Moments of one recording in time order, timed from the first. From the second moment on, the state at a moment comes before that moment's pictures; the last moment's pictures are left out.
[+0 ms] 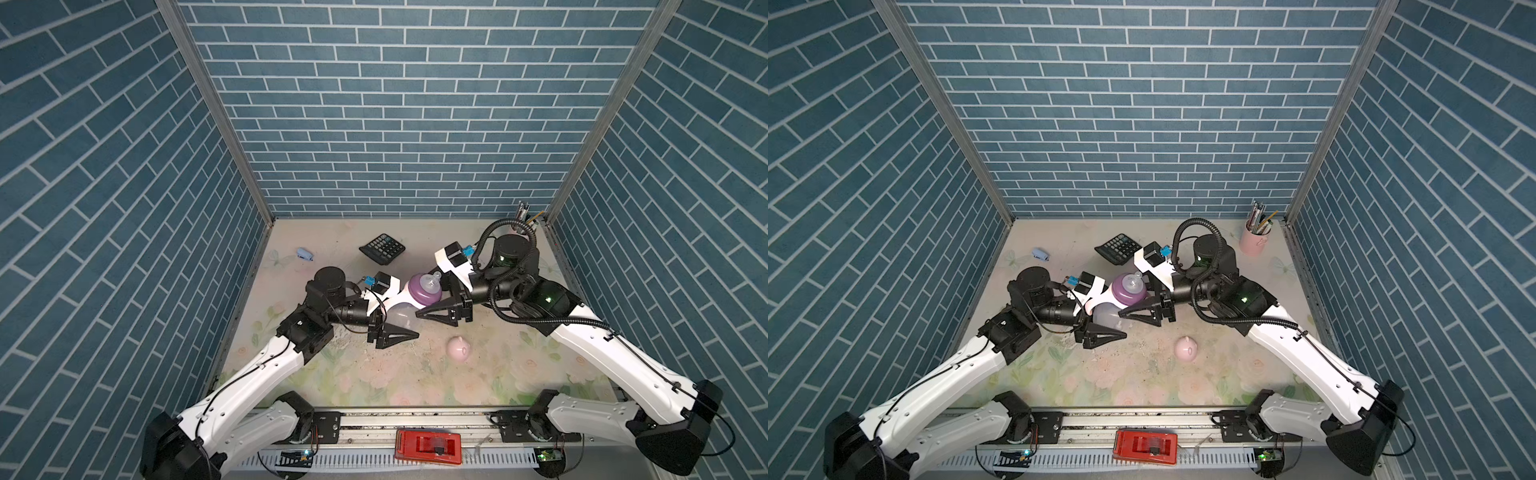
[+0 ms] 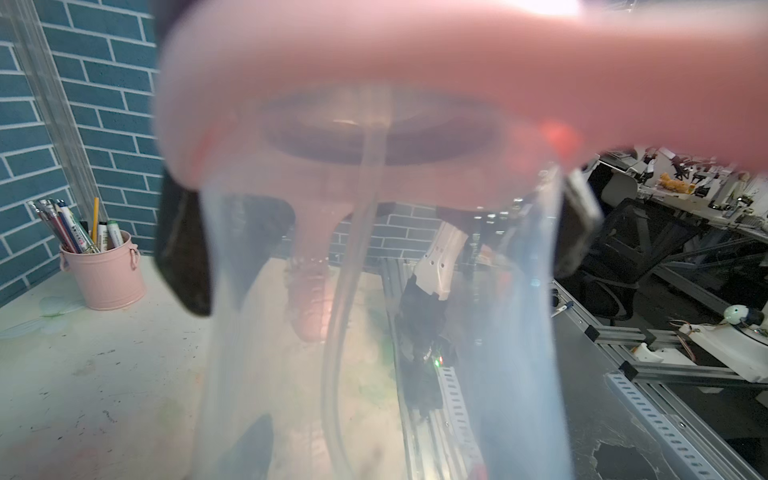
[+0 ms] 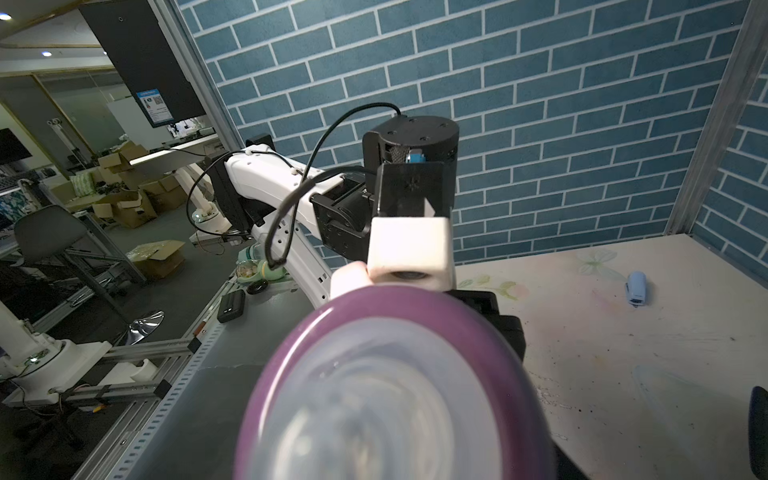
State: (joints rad) left arm -0.61 0.98 0.78 0.06 1.04 -0.02; right arm 0.81 1.16 1.21 -0.27 -0.94 0.01
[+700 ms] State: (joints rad) left arm -0.57 0.85 0.61 -0.08 0.39 -0.01; right arm 0.79 1.01 1.13 -0.49 -0.36 -0.09
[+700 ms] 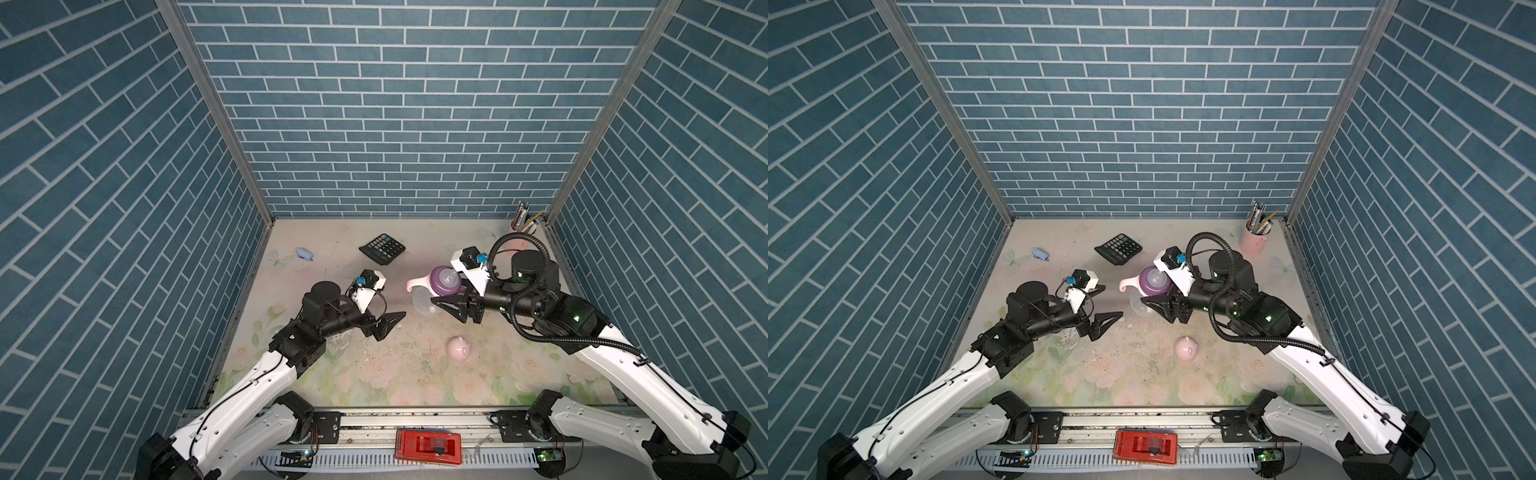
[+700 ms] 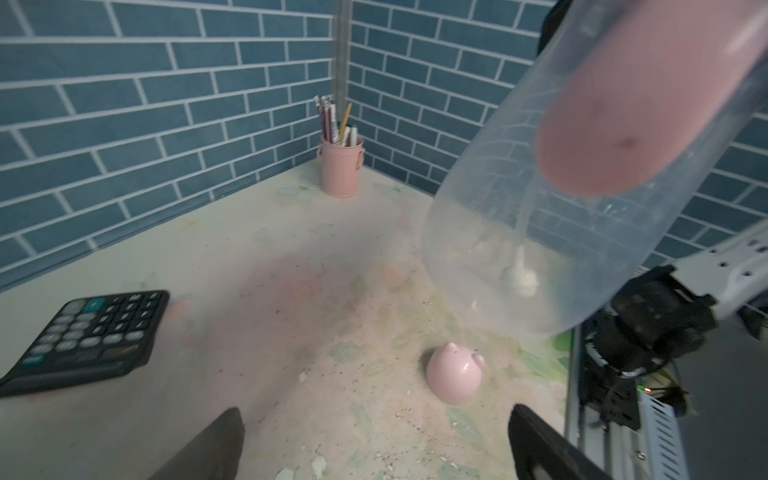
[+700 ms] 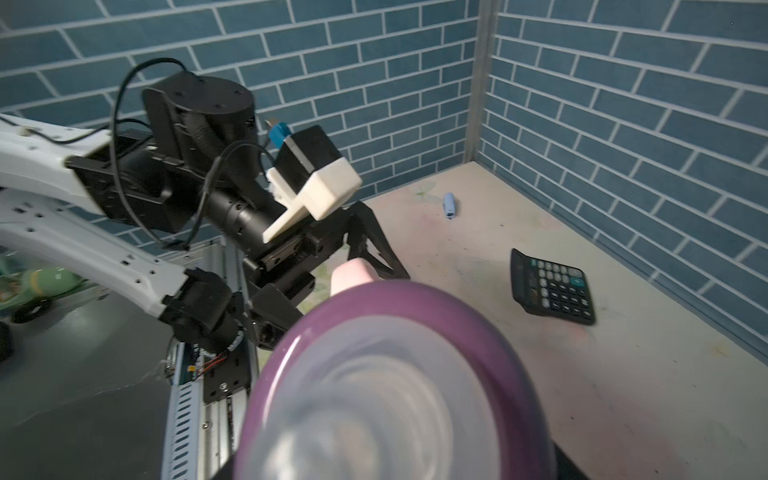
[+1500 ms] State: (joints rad) left arm -0.57 0.58 0.50 -0.15 -0.04 -0.04; right arm 0.75 1.42 0.85 0.05 -0.01 -0.04
